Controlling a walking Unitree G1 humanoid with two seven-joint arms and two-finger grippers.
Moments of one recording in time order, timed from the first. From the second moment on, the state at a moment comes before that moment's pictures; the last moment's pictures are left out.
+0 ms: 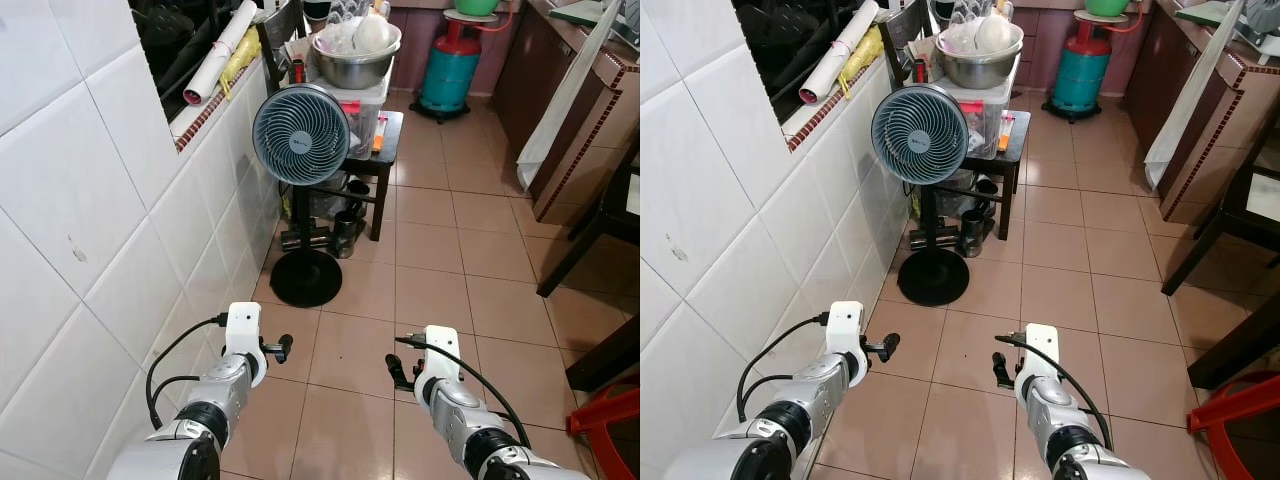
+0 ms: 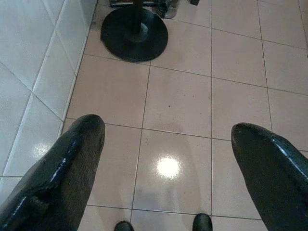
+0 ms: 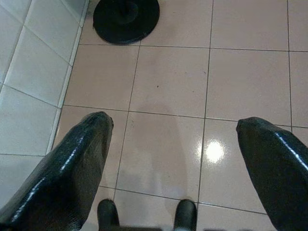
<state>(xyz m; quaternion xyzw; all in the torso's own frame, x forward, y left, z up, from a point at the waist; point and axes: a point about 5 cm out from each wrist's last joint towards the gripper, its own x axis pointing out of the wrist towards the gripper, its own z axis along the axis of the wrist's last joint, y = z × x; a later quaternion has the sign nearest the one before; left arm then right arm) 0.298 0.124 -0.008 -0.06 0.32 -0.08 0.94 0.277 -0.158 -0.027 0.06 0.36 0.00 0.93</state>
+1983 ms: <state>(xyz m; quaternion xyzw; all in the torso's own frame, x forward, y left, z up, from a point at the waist) 0.233 0.180 0.061 0.05 0.01 -0.13 0.99 0.229 -0.184 0.059 0.05 0.11 0.08 0.99</state>
